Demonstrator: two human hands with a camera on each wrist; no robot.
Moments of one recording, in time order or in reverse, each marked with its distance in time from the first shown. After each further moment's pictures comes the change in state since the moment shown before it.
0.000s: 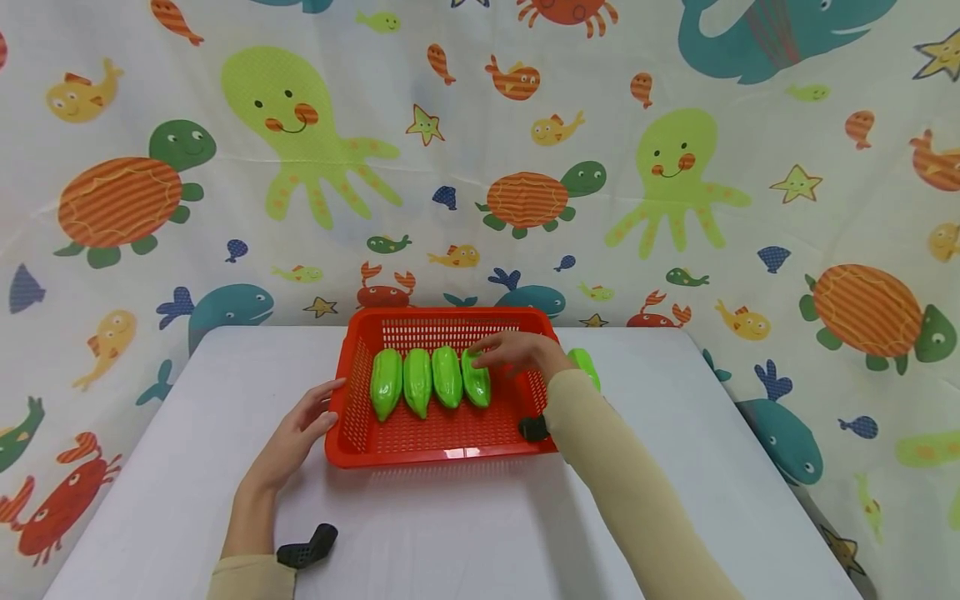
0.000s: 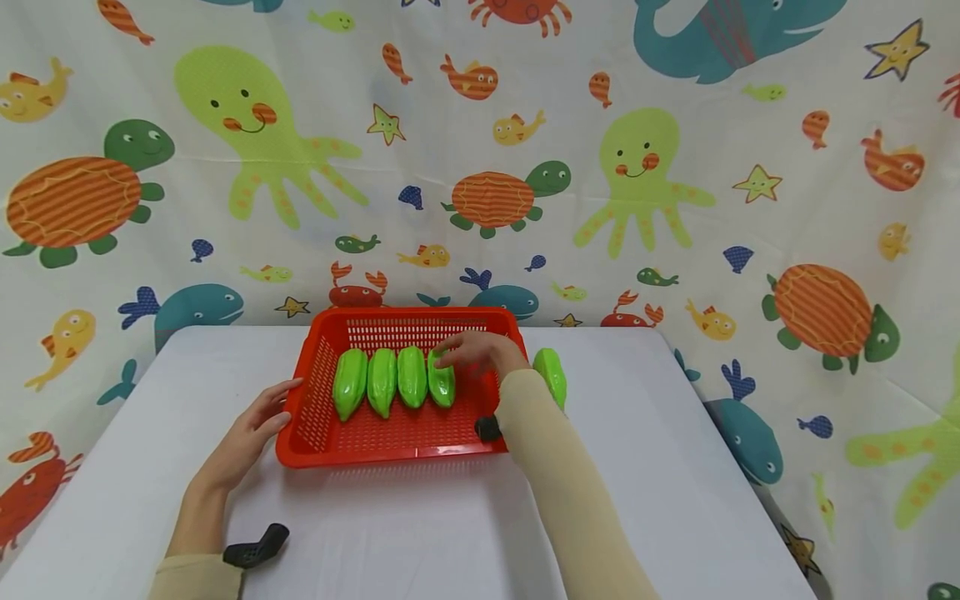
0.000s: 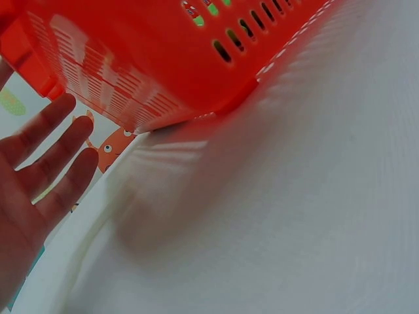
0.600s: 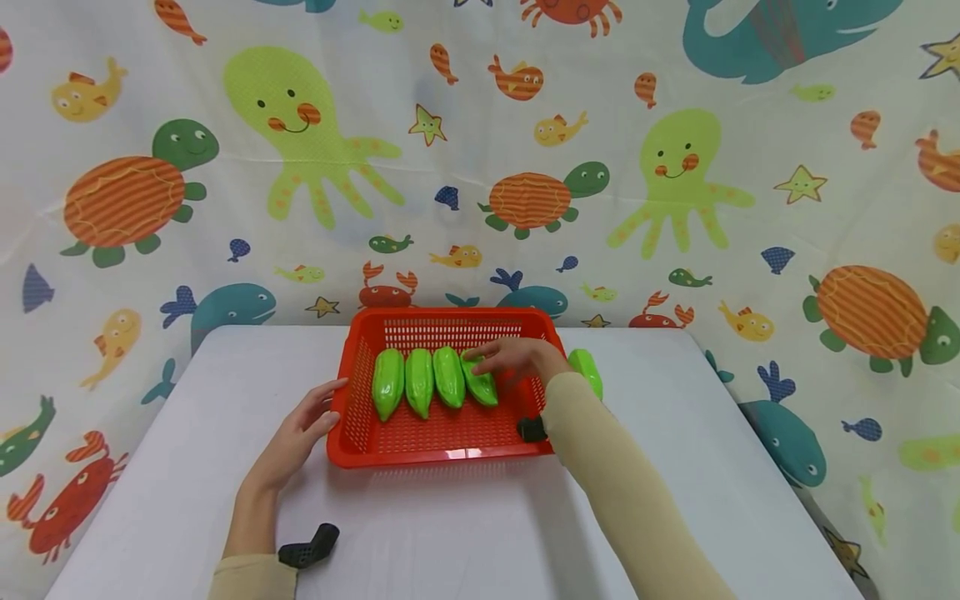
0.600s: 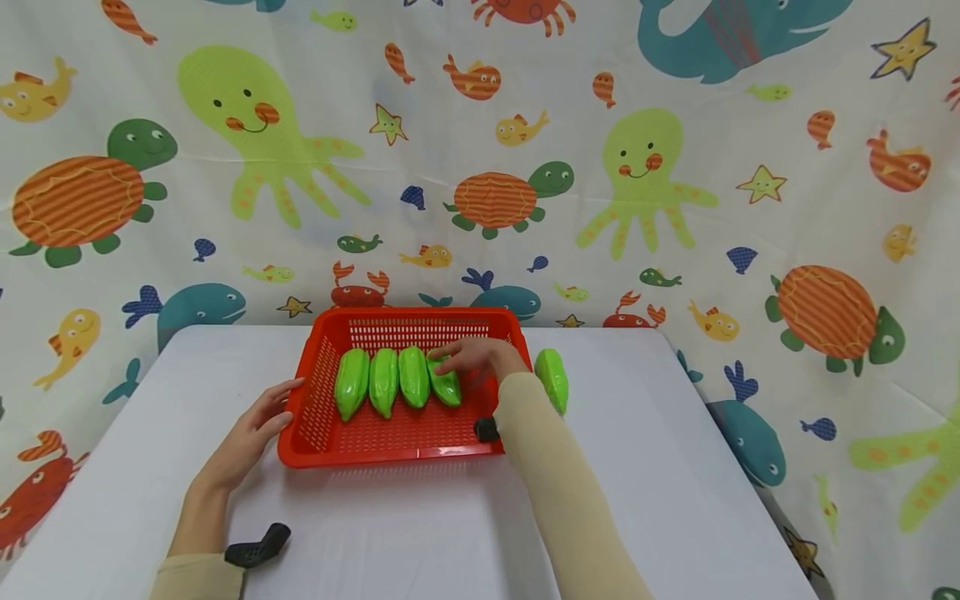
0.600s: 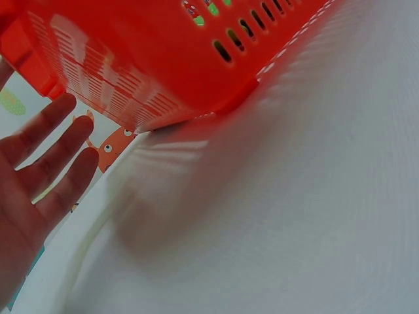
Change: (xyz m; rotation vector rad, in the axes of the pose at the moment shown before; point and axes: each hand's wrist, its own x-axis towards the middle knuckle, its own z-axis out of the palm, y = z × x) left_hand 0.001 -0.002 -0.001 0.013 0.005 -0.007; right_hand 0.010 0.006 0.004 0.039 -0.072 0.029
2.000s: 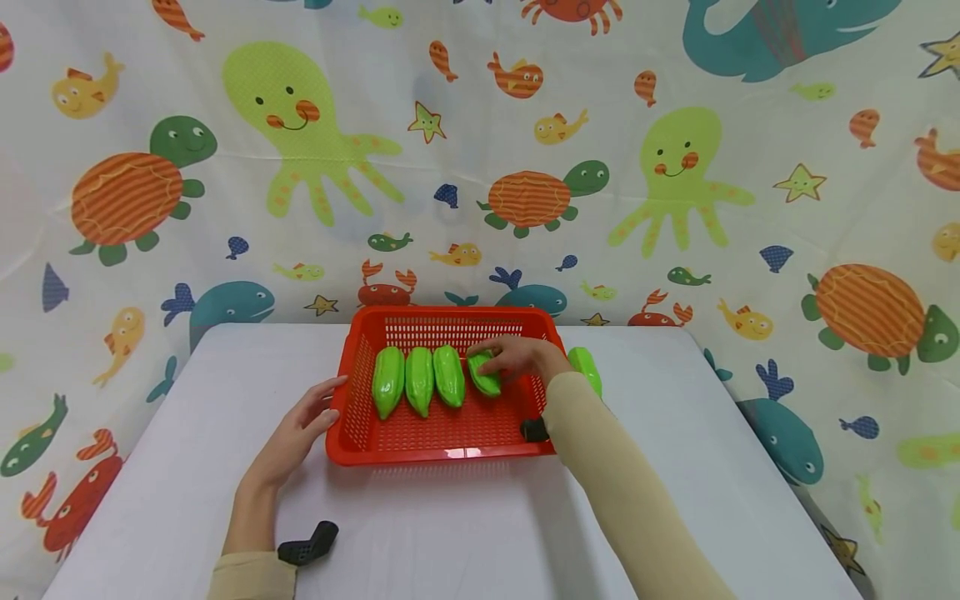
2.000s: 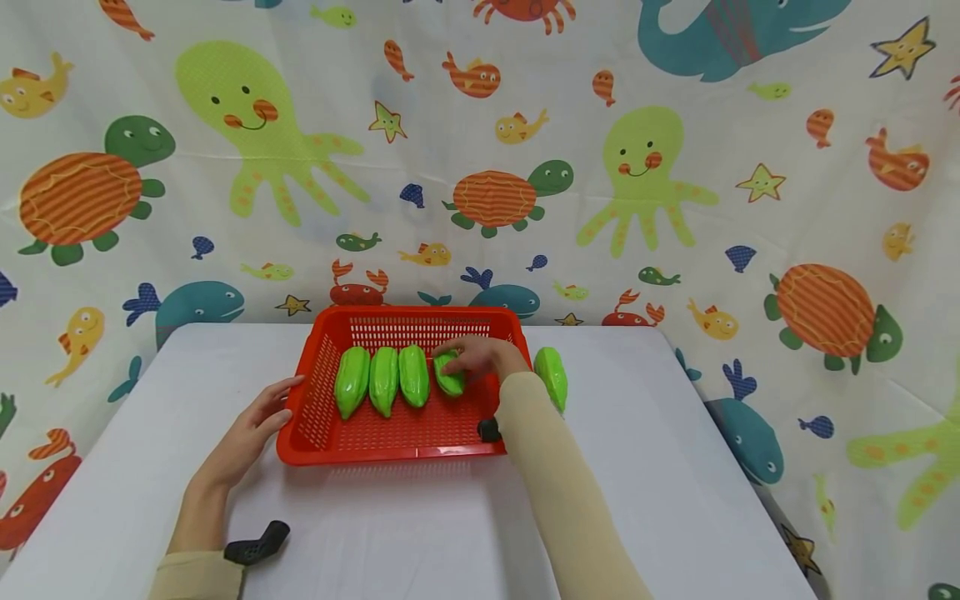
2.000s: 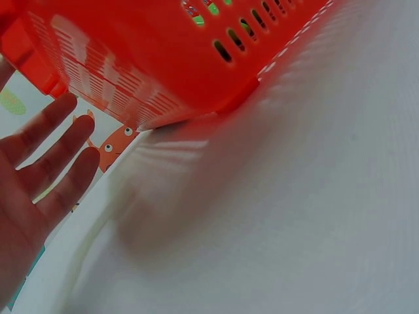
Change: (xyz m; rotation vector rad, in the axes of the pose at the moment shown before) left_hand -0.001 0.005 0.002 -0.032 -0.005 -0.007; right_hand 0.000 0.006 -0.002 -0.030 0.048 -0.076
